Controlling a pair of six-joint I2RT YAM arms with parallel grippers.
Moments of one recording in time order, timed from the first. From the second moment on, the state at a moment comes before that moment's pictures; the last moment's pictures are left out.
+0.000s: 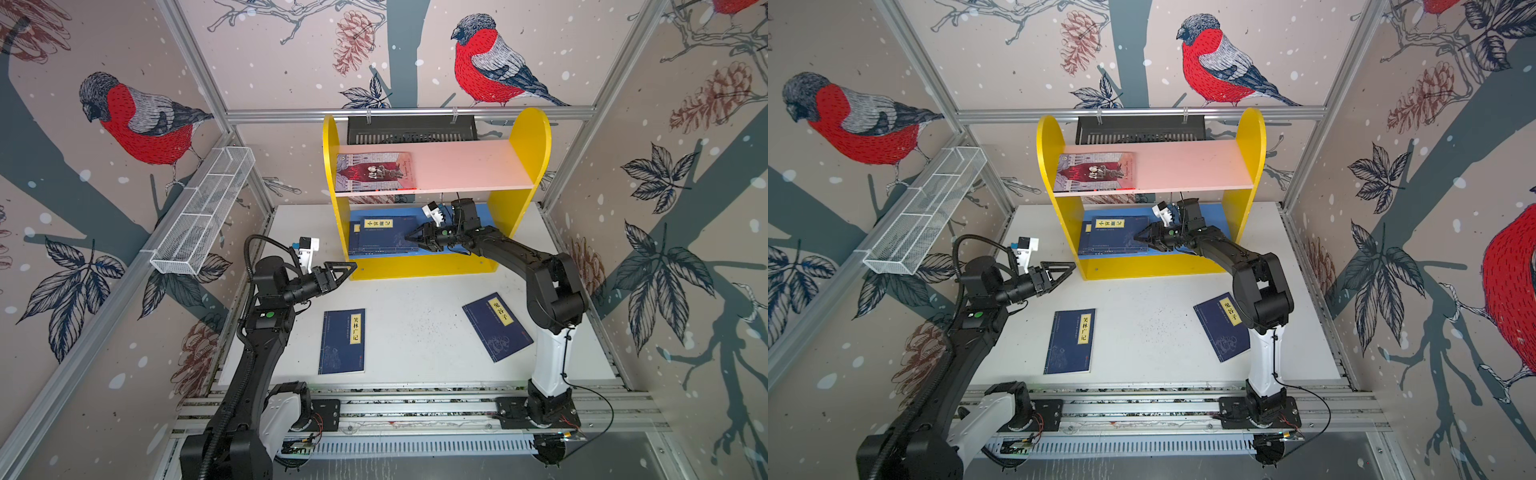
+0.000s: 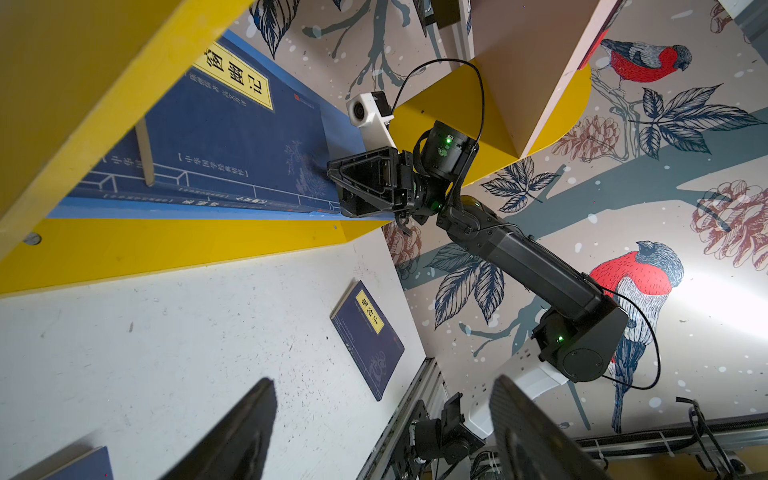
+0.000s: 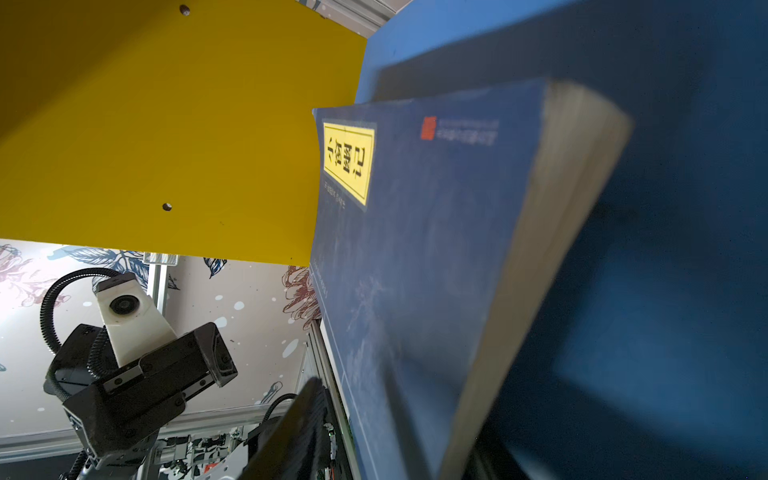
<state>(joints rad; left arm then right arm) 0.07 0.94 0.63 0.04 1.07 -0.78 0.41 2.02 1.51 -0.10 -0.95 0.66</state>
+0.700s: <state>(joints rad) 0.07 0.94 0.62 0.06 1.07 -0.78 0.40 1.93 1.49 -0.17 -0.71 0.58</state>
